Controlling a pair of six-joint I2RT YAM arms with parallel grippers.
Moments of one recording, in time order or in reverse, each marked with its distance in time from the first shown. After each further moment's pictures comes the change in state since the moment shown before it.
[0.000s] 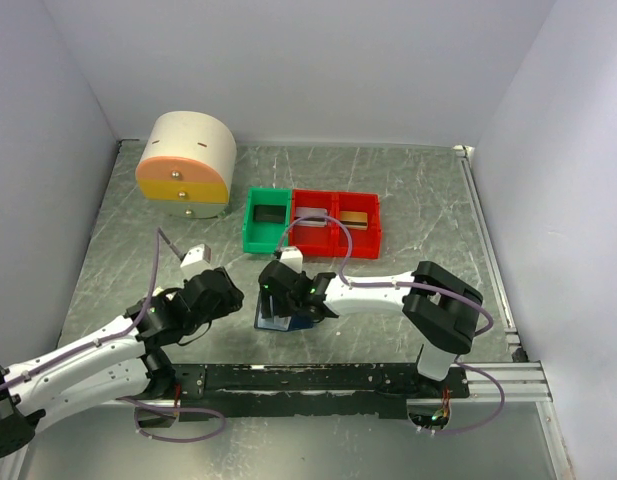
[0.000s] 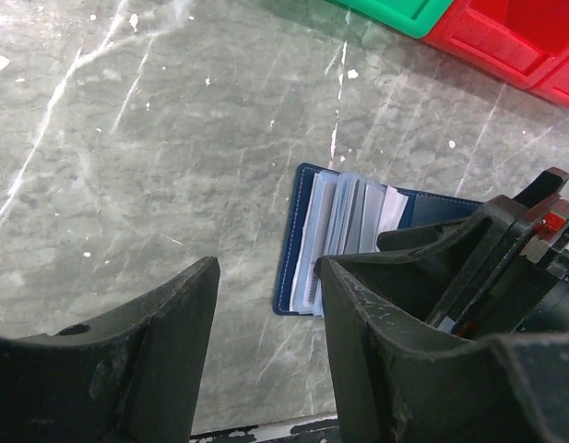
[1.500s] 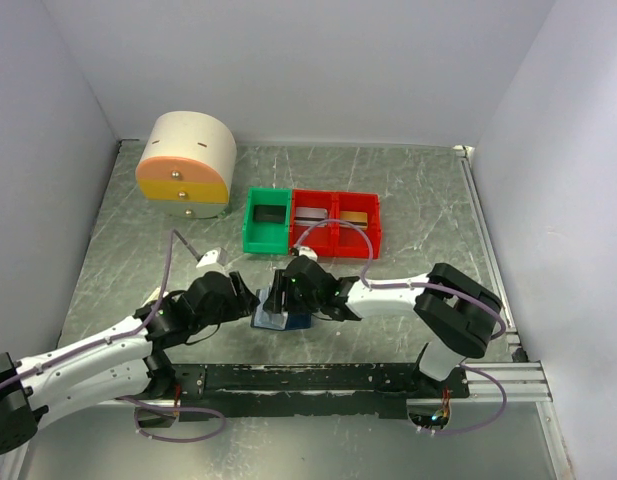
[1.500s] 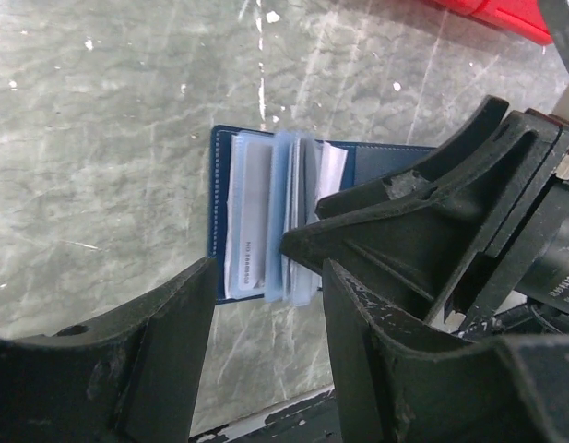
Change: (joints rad) left arm 0.000 0.044 -0.076 0.214 0.169 0.072; right arm -0.104 -0.089 -0.218 0.325 -0.219 0.039
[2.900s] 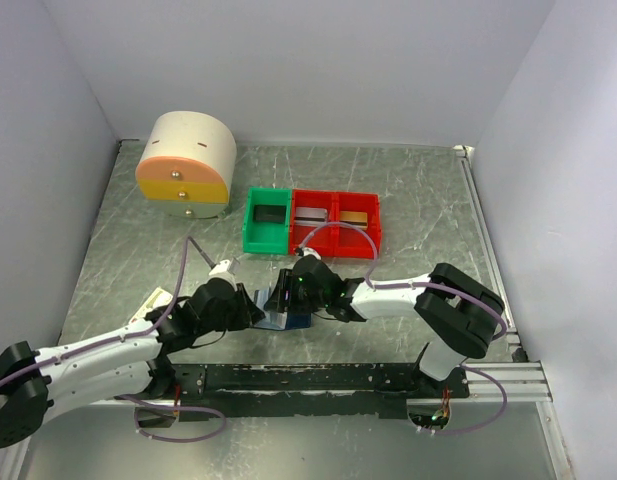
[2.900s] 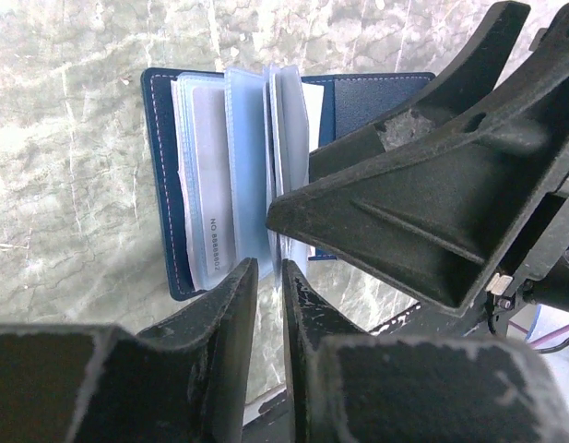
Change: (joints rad) left arm 0.000 0.085 -0.112 0.223 0.183 0.017; right arm -0.034 -0.012 -0.066 0.112 -0.082 0.044
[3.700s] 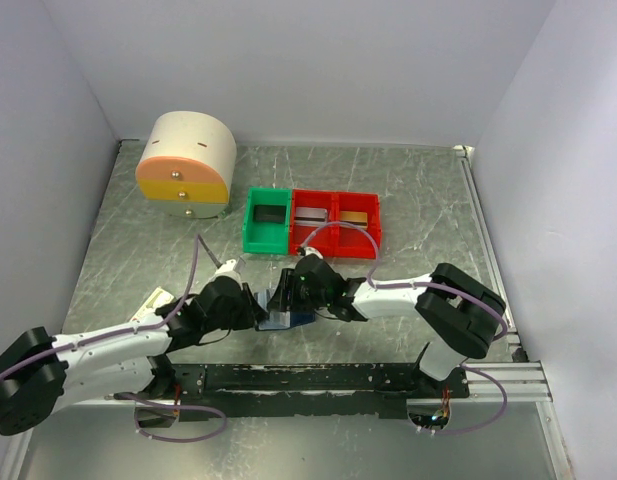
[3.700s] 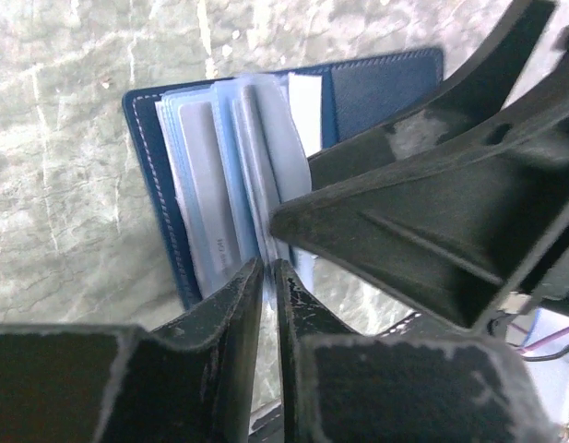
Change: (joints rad) left arm 0.000 0.094 -0.005 0.088 0.018 -0.015; right arm -0.010 -0.005 -0.011 0.011 -0.015 -0.006
